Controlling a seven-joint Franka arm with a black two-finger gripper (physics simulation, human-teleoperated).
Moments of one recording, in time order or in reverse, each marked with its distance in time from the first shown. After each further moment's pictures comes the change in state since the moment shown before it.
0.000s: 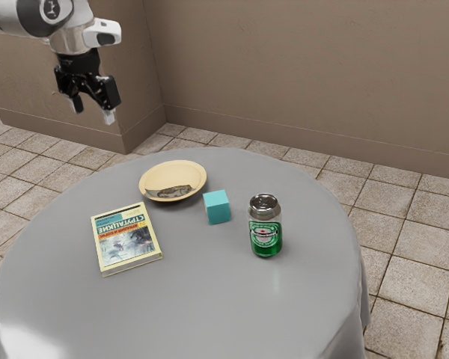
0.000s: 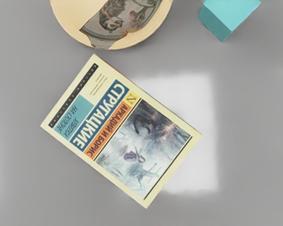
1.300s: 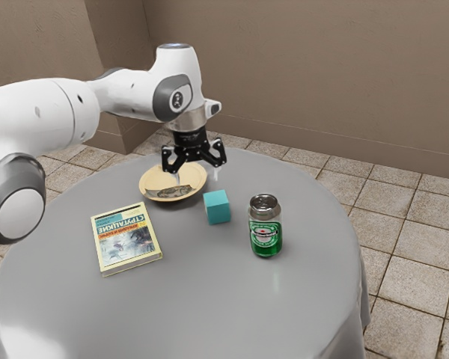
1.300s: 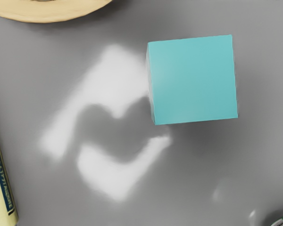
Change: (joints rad) arm -0.118 0.508 -0.013 0.167 -0.203 0.266 -0.799
